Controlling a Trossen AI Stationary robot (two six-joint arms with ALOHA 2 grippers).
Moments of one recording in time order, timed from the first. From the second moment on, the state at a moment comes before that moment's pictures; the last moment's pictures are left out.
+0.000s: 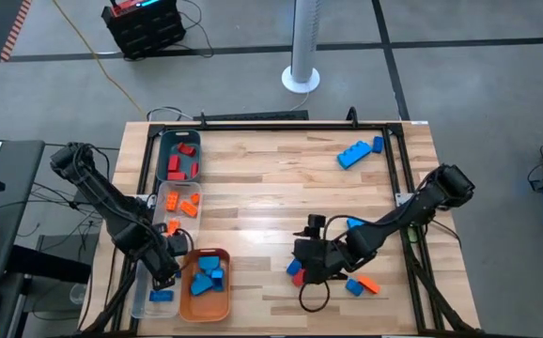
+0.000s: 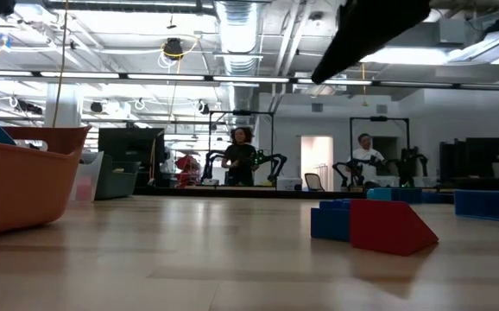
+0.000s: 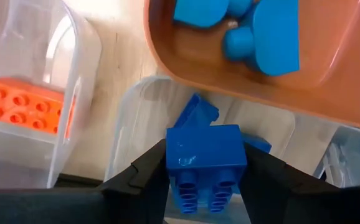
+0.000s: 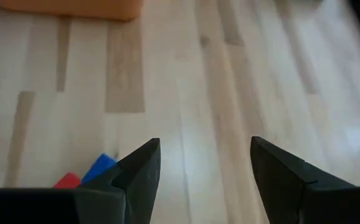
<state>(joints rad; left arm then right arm) -0.80 1.21 0.95 -1.08 0.00 -1.10 0.53 1.70 1.26 -0.56 0.58 0.37</state>
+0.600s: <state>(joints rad) -0.77 1.21 0.95 -1.08 0.13 -1.13 0.51 1.71 1.26 -0.66 0.41 0.38</state>
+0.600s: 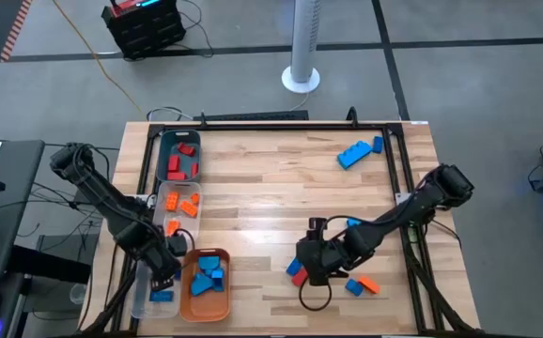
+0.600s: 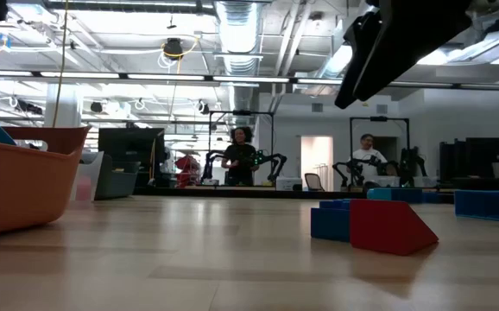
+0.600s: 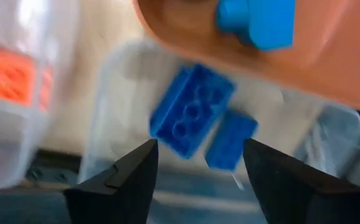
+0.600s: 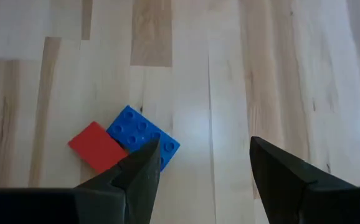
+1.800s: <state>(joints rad) -0.50 1.21 1.23 -1.09 -0.46 -0.46 0.42 1.93 1.32 -0.64 0.02 -0.20</state>
